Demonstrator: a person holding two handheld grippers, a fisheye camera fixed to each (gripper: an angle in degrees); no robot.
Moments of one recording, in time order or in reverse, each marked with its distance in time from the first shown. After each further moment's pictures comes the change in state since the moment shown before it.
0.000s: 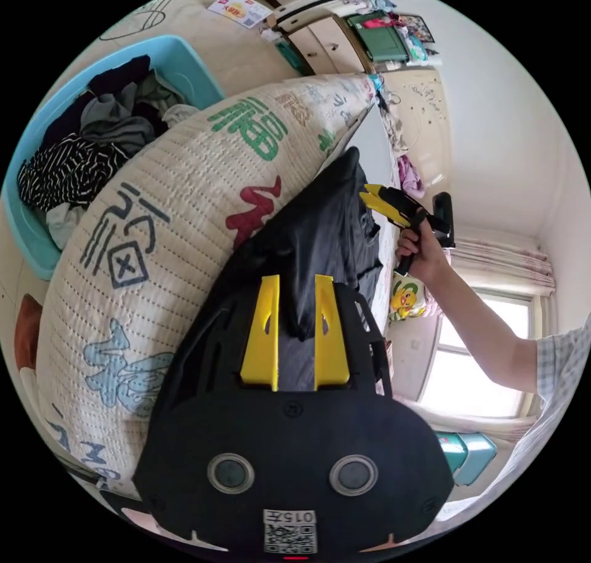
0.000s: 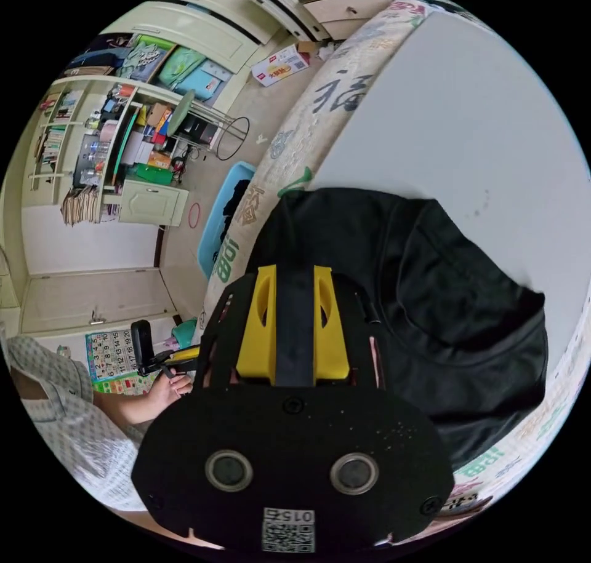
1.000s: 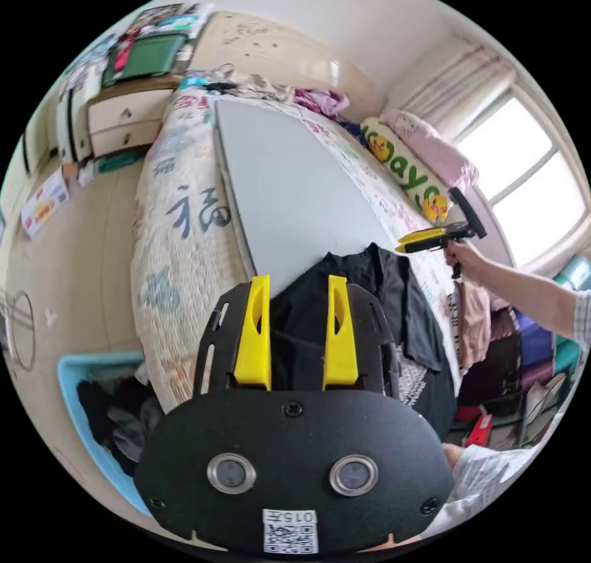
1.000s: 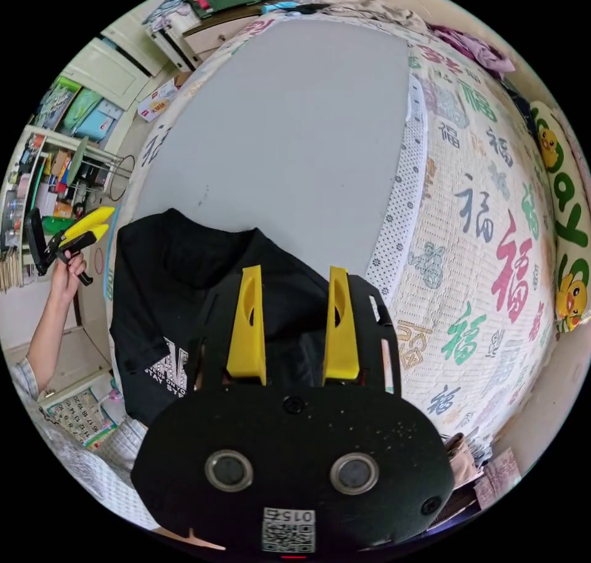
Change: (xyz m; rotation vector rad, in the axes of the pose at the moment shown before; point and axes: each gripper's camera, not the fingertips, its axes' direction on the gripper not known) left arm 0.285 -0.244 0.132 -0.145 -0.269 0.909; right arm 0.082 0.057 -0.167 0.085 0.420 0.272
